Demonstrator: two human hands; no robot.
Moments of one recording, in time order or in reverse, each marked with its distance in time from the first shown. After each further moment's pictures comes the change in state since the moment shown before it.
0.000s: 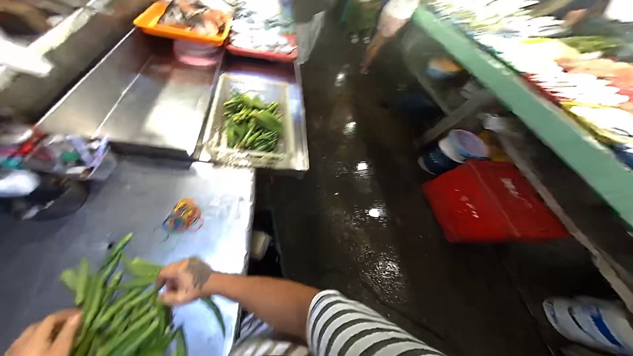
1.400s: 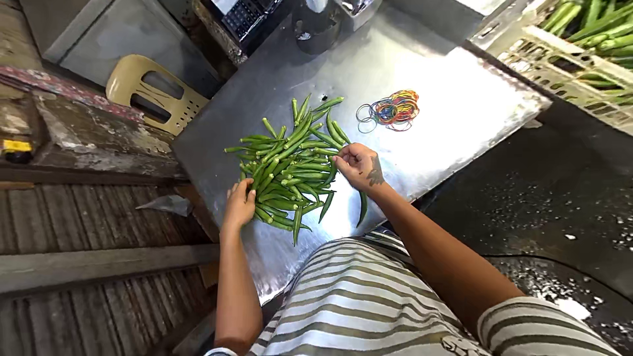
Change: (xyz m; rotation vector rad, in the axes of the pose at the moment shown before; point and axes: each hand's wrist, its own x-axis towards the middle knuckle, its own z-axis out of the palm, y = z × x) left_hand -0.192 -0.022 0.050 -0.278 0.170 -0.605; right_hand -0.003 -0.017 0.021 0.062 0.019 0.009
